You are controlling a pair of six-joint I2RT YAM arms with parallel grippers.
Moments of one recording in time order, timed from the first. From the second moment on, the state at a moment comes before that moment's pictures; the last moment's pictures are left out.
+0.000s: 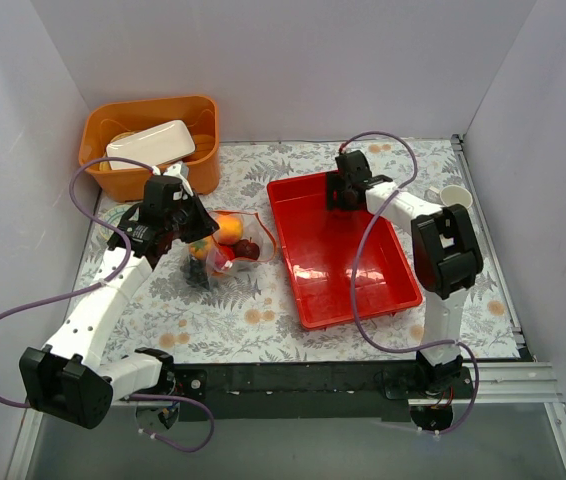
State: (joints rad) left arm -0.30 1.14 1.08 -0.60 0.09 -0.58; right arm 0.42 2.02 1.48 -0.33 0.25 0.28
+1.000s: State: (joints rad) left arm -0.30 1.14 1.08 -0.60 0.10 -0.58; right arm 0.50 1.85 1.31 -0.43 -0.21 0.12
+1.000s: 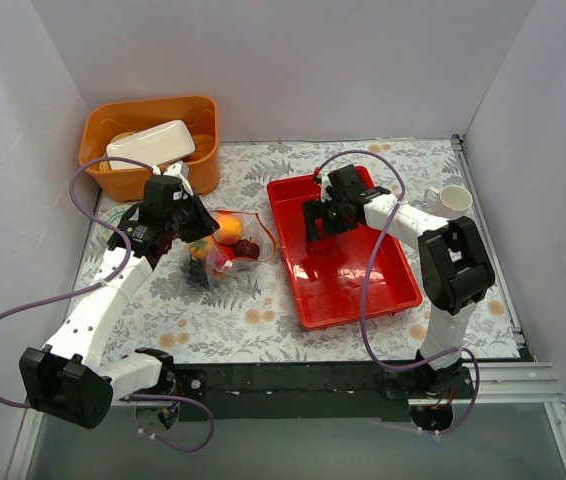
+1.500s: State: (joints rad) left arm -0.30 1.14 1.08 -0.60 0.10 -0.58; right arm 0.50 1.83 1.31 -0.42 -0.20 0.20
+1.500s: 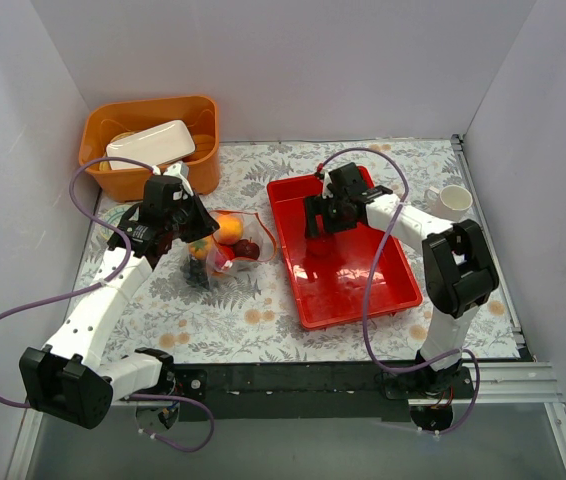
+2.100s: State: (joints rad) left arm -0.30 1.14 1.07 -0.58 0.10 -0.58; right arm 0.51 1.77 1.24 -0.45 -0.18 0.22
